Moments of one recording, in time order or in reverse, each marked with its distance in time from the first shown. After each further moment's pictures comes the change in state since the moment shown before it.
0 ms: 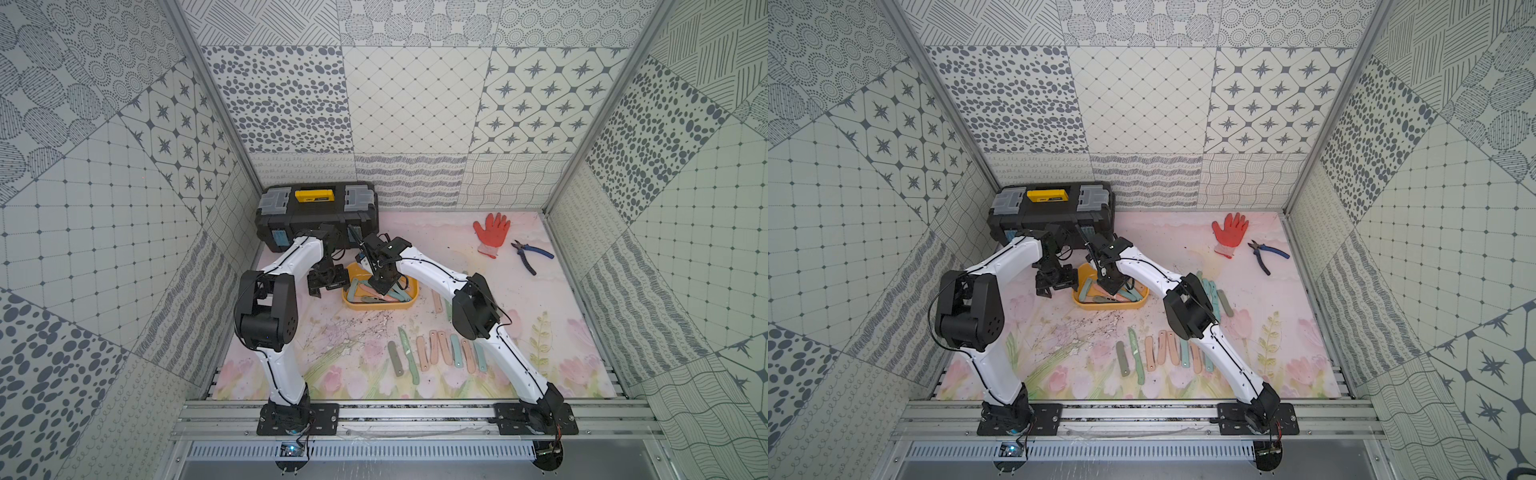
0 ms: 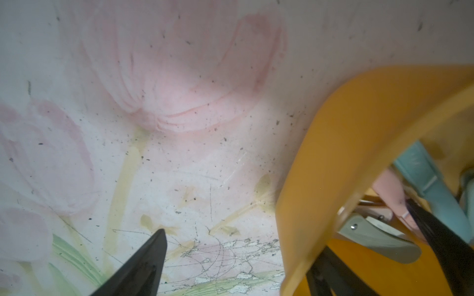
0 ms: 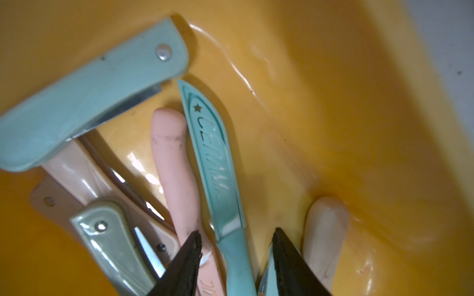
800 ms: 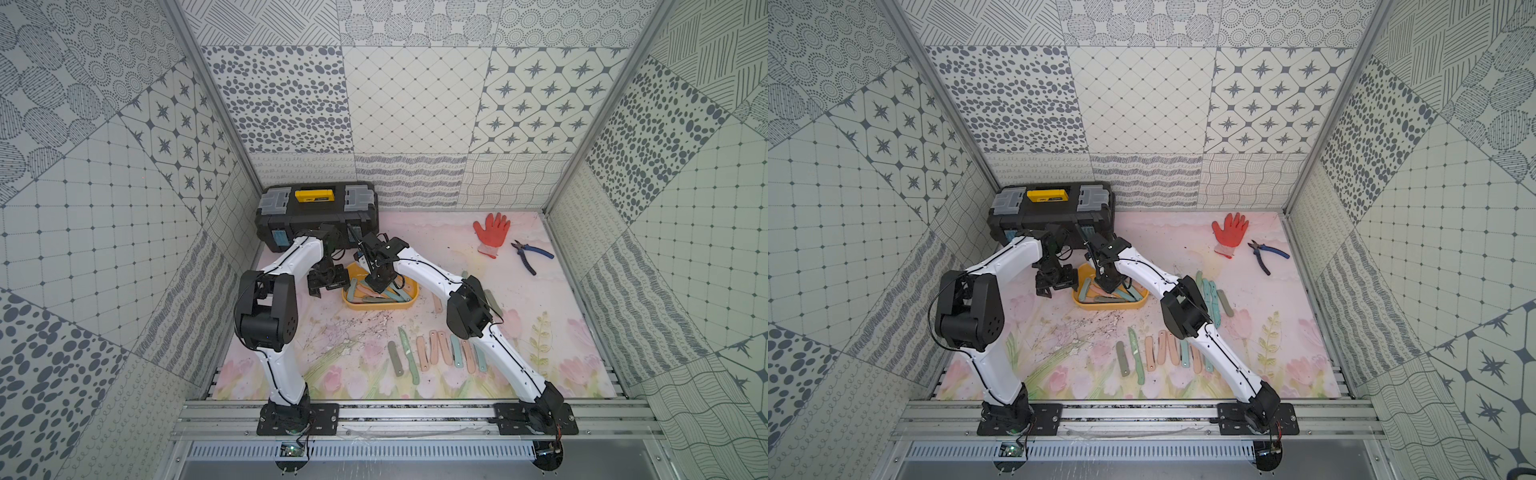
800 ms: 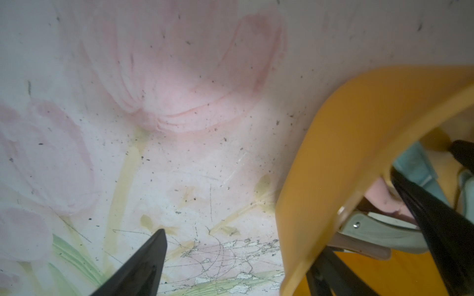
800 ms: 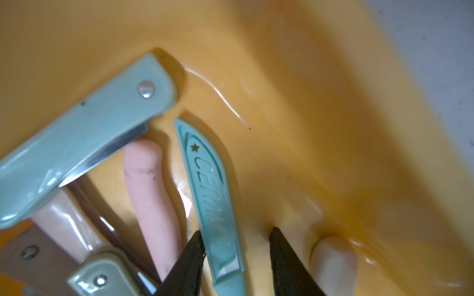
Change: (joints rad) left arm 0.000 0.000 0.000 0.000 0.000 0.000; right arm -0.019 0.097 0.134 -0.026 -0.008 0.062
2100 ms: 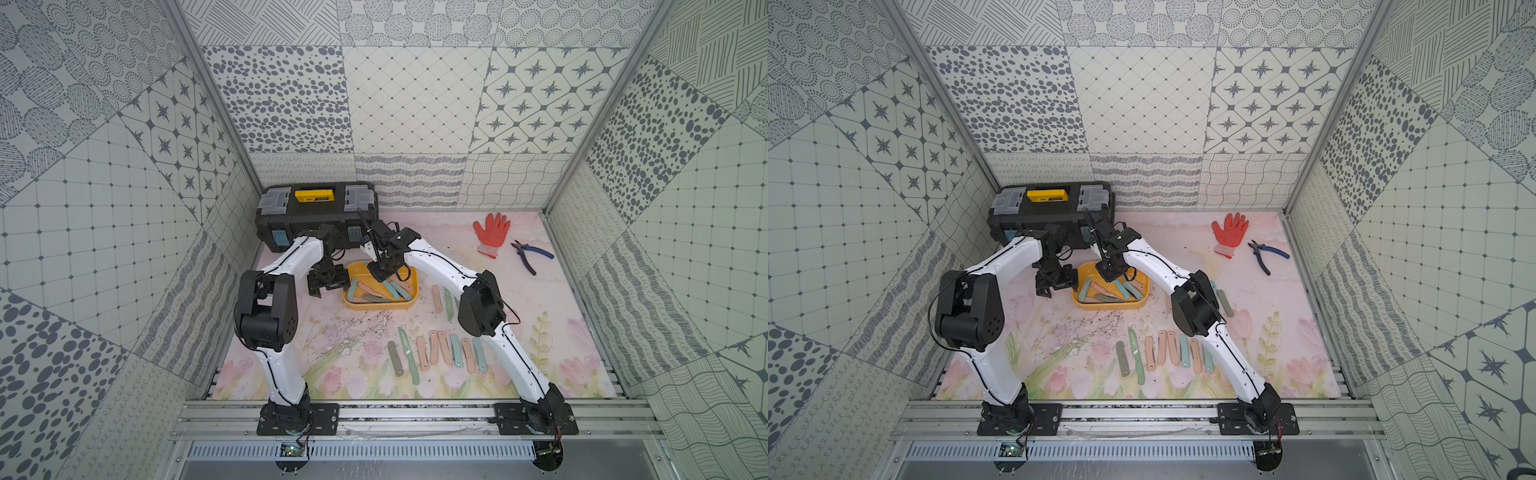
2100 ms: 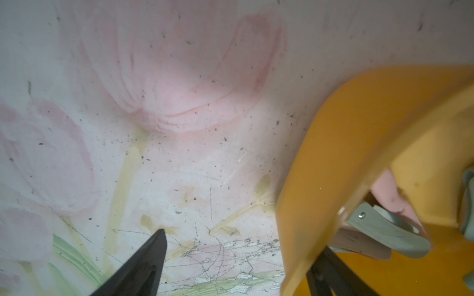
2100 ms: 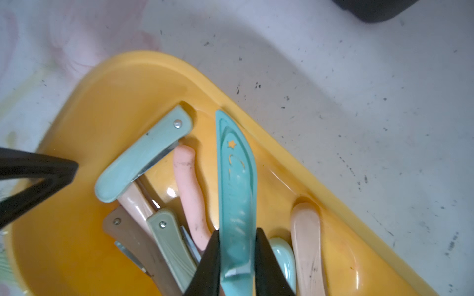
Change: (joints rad) left arm 0.000 0.000 0.000 0.000 0.000 0.000; right arm -0.024 -0.160 -0.107 0.093 -0.106 0.108
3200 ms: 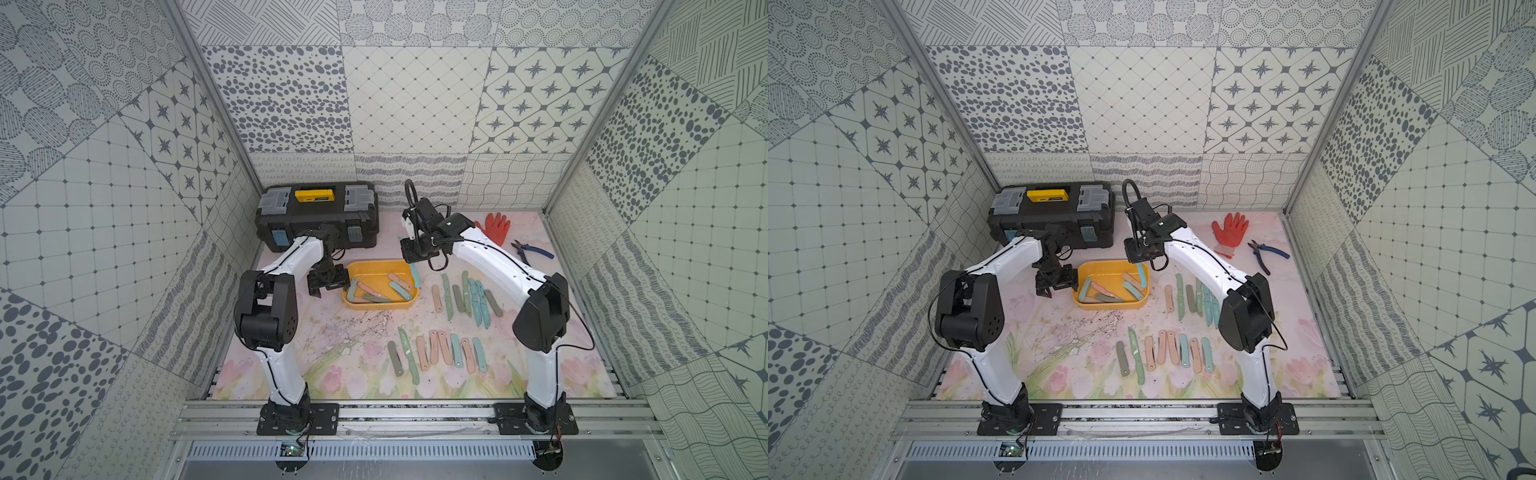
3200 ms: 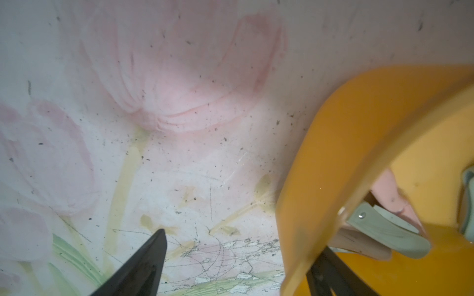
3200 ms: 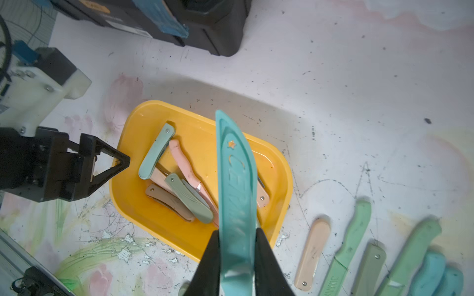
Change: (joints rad) left arm 0.000 0.000 0.000 0.000 0.000 0.000; right arm -0.133 -0.571 -0.576 0.155 0.048 0.290
